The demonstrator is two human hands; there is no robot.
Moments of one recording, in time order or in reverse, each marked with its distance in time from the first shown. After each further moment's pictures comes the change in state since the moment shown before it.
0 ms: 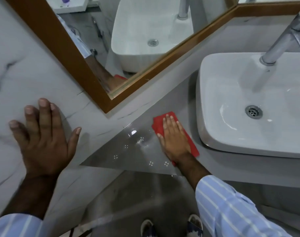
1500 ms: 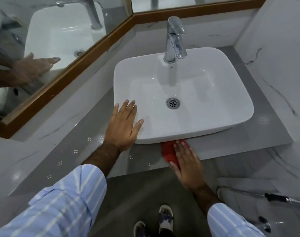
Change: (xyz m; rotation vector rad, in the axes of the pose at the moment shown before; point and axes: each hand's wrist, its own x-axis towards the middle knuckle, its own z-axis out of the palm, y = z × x) left_hand 0.058 0.389 -0.049 -0.514 -0.216 0.558; right_hand -0.227 0.238 0.024 0.108 0.227 0.195
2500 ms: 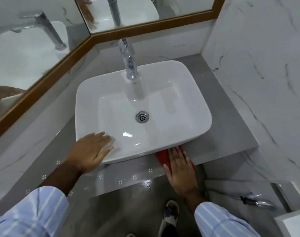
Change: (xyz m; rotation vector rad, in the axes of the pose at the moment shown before) left_hand 0.012 0.018 -0.030 0.012 -0.360 0.111; right_hand 0.004 0.081 -0.037 -0.045 -0.002 0.181
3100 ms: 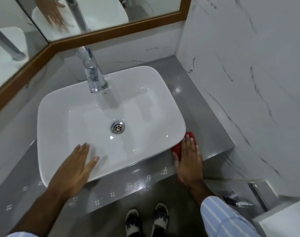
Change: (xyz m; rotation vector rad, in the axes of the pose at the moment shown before) left_hand 0.028 0.059 0.001 -0.343 -0.098 -0.320; right_hand 0.034 0.102 -0.030 -0.021 0.006 0.361
